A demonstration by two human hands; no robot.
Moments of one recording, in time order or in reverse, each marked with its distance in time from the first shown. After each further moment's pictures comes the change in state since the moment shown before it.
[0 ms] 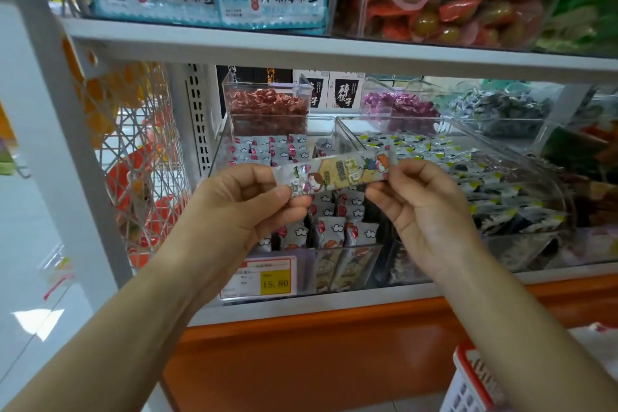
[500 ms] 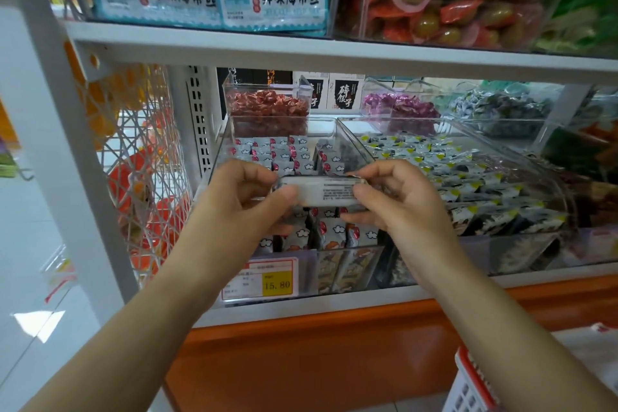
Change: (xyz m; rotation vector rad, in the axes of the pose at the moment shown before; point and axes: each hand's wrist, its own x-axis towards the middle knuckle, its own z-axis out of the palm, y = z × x) left_hand -0.002 -0.004 -0.005 0.398 0.108 0.079; right_hand -0.005 0.014 0.002 -0.568 -0.142 -0.133
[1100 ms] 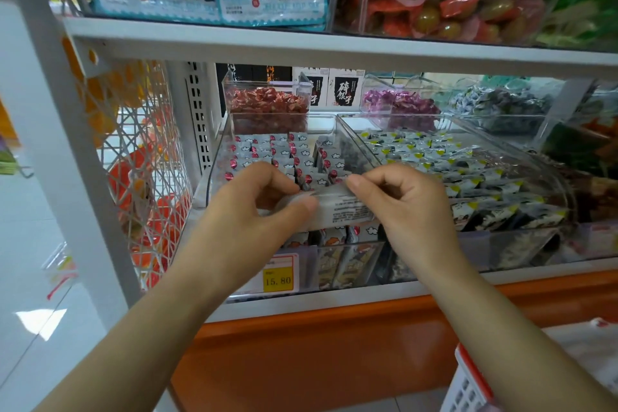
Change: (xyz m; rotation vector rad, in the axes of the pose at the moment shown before) left_hand -0.007 0.005 0.007 0.336 -0.010 0.131; right_hand -0.005 -0.008 0.004 -0.347 0.069 -0.253
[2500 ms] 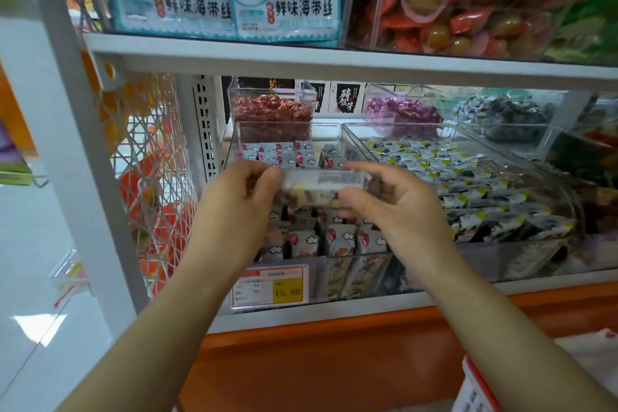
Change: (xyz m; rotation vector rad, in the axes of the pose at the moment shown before) left_hand 0.023 -0.010 -0.007 0.082 0.199 -0.062; right_hand 0.007 -0.005 0.009 0.221 -0.123 0.126
